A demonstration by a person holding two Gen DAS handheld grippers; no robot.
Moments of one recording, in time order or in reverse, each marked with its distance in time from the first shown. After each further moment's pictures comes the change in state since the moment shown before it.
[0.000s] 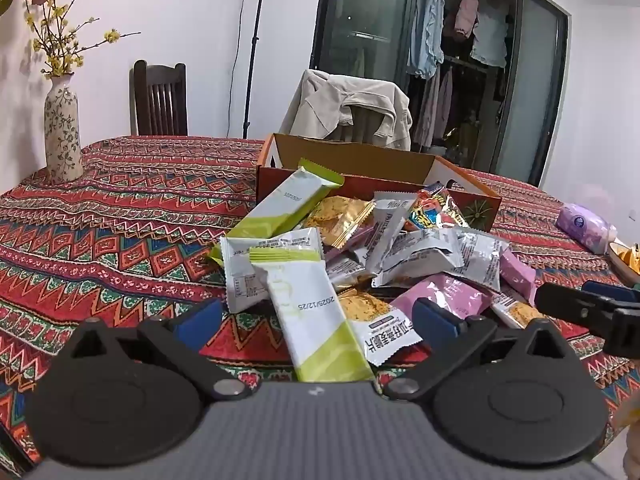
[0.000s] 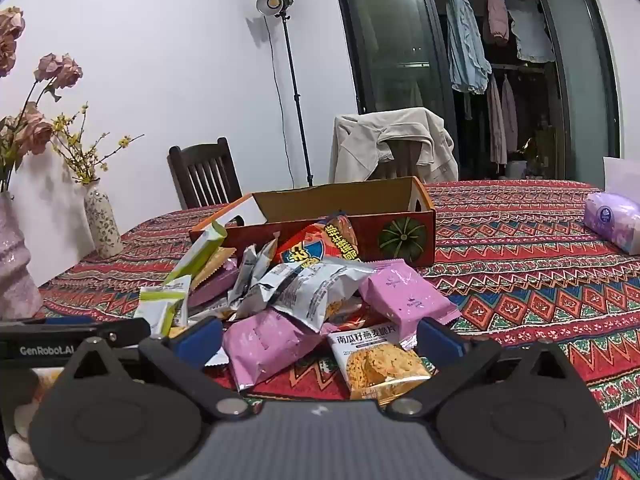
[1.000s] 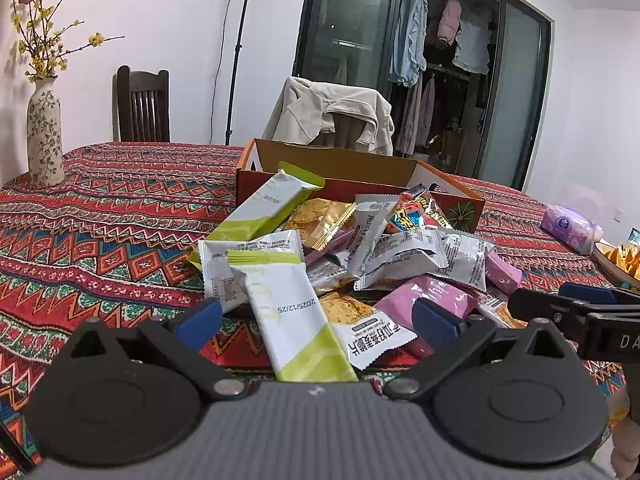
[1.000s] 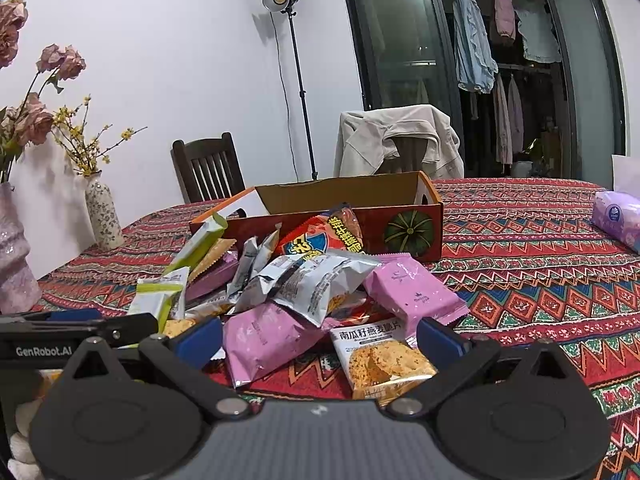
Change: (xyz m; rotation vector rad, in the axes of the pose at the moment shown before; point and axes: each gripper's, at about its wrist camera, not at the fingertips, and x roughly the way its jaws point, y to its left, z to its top) left arm 0.015 0.006 -0.006 -0.055 0.013 -0.072; right arm 0.011 0.000 -0.005 -0.004 0.003 0.010
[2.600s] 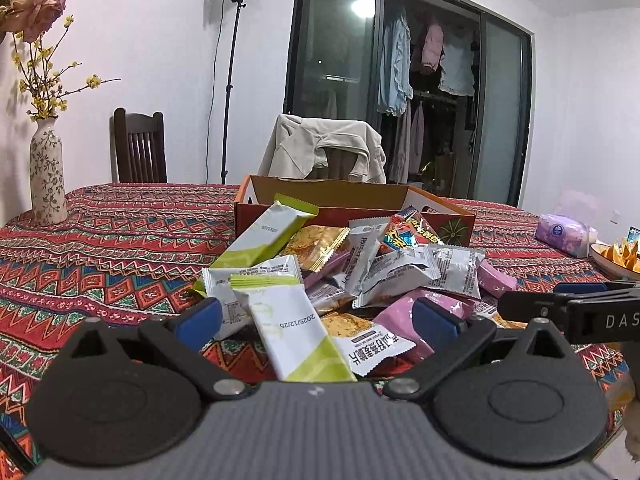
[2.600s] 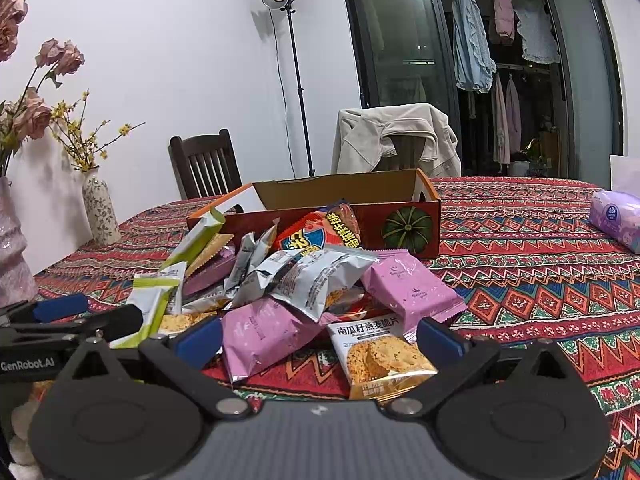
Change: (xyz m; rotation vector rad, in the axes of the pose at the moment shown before) left arm -0.015 -0.005 -0.011 0.066 -0.120 -0.002; right arm 0.001 0.000 -0.003 -0.005 0.005 -0.006
